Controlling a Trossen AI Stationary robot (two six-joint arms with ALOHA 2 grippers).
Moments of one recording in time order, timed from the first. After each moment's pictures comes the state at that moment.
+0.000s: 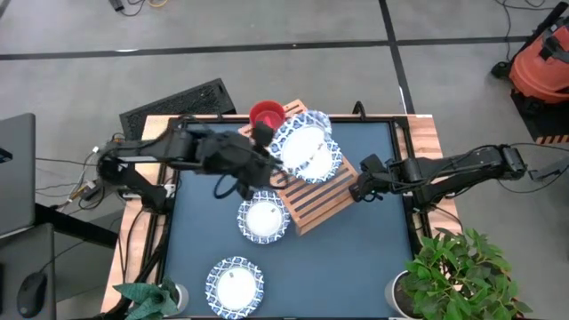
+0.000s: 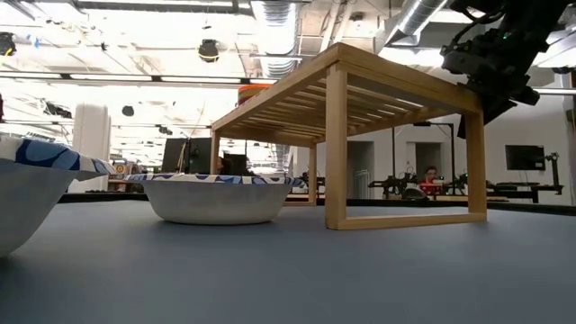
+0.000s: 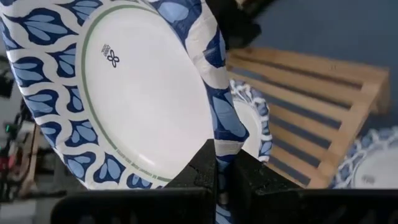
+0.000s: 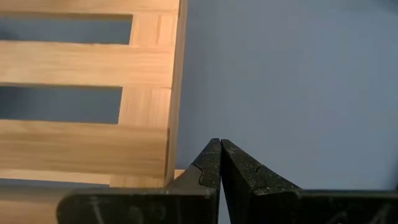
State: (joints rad) left arm -0.11 1.58 1.92 -0.90 -0.36 0.75; right arm 0.10 1.03 0.76 -0.93 0.47 0.99
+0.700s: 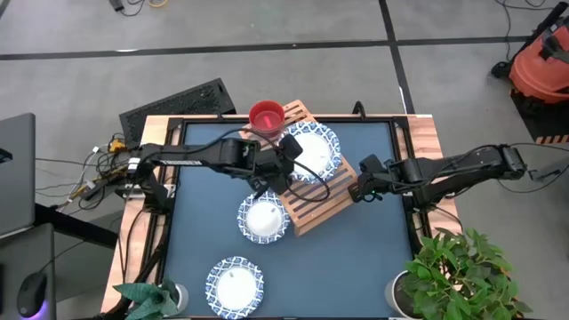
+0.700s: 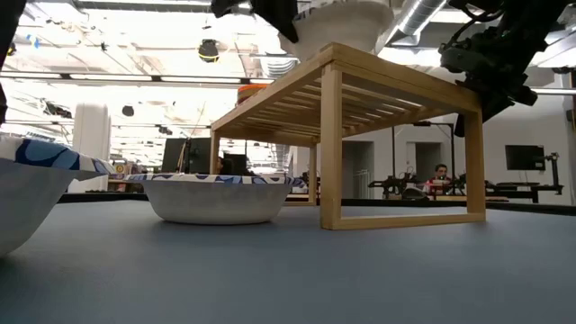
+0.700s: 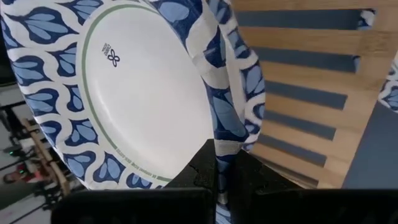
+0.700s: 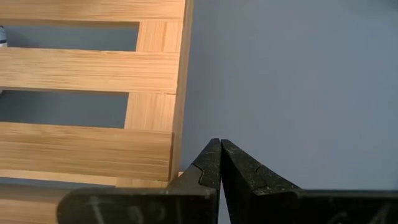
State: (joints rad) left arm -0.02 1.80 1.92 -1.02 -0.48 1.12; right arm 0.10 1.03 0.76 -0.90 0.47 1.00
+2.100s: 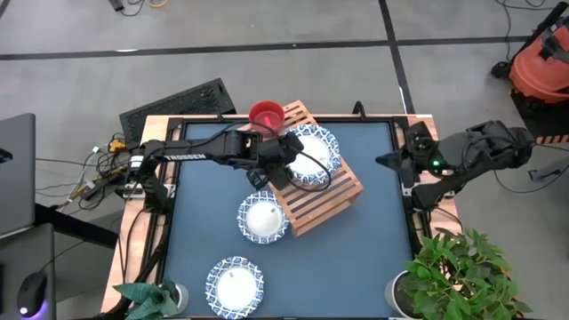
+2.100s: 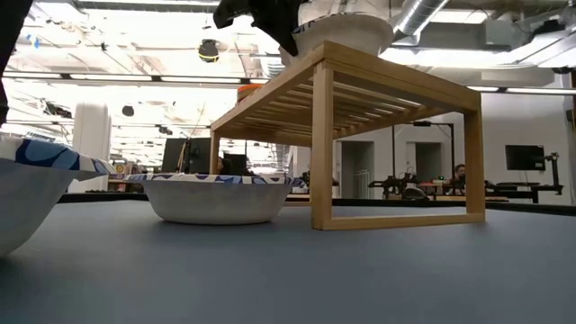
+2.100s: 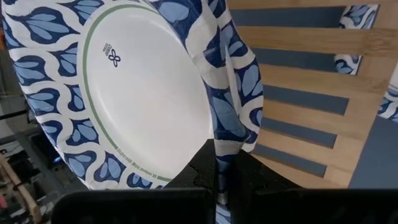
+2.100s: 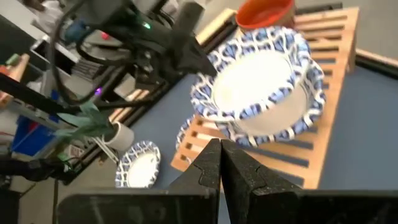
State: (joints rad) left arm 0.04 1.82 1.92 -1.04 -0.34 1.14; right arm 0.37 0.92 1.48 -1.12 0.51 0.93
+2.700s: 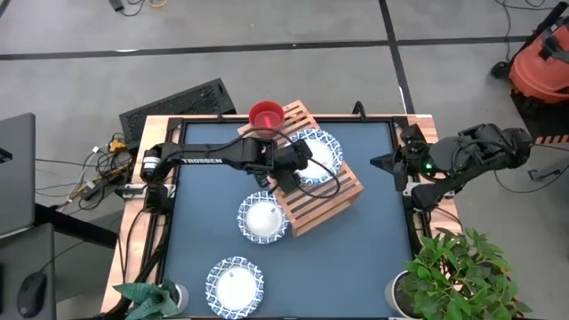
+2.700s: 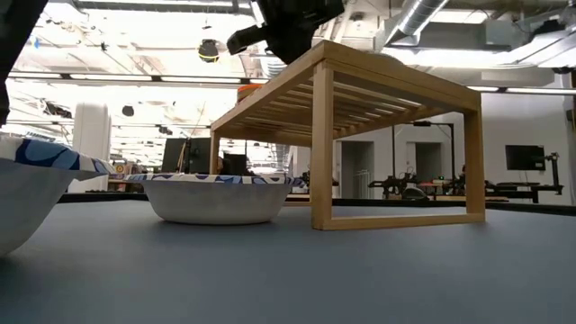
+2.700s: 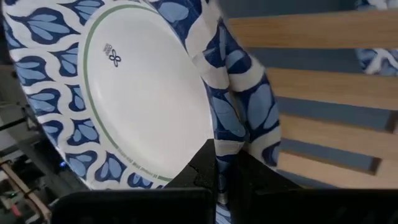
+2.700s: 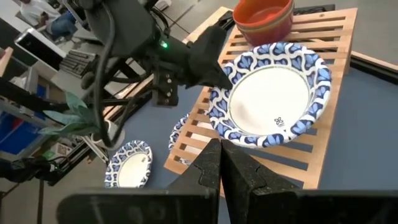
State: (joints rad) left arm 0.05 1.92 1.92 -0.99 -0.39 1.24; right arm 0.36 0.96 1.48 -1.10 0.53 0.91
